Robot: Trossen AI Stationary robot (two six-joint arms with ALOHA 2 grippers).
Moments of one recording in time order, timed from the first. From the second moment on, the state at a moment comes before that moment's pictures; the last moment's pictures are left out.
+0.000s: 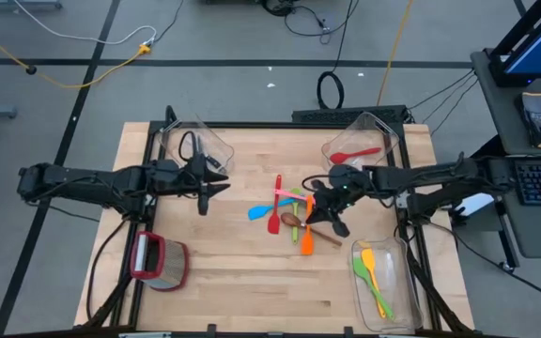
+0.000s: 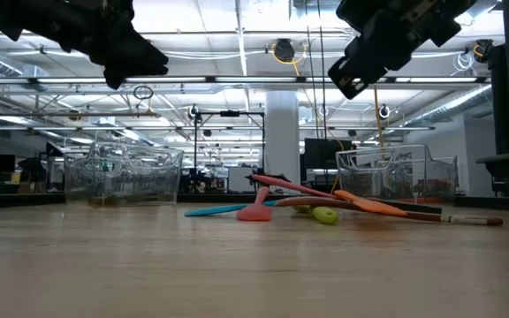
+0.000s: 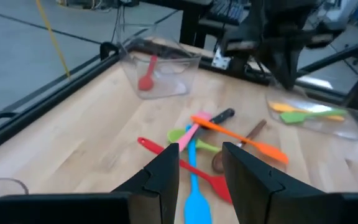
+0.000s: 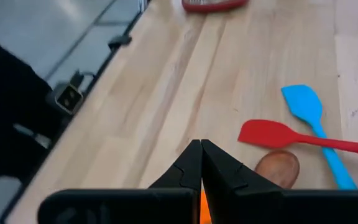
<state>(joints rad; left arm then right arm) 0.05 0.80 0.49 0.03 -0.13 -0.22 -0.04 1.25 0.77 -0.14 -0.47 -0.01</state>
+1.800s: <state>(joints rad) 0.08 0.39 0.27 -0.02 -0.11 -0.24 0.05 1.52 1.03 -0.60 0.03 -0.87</state>
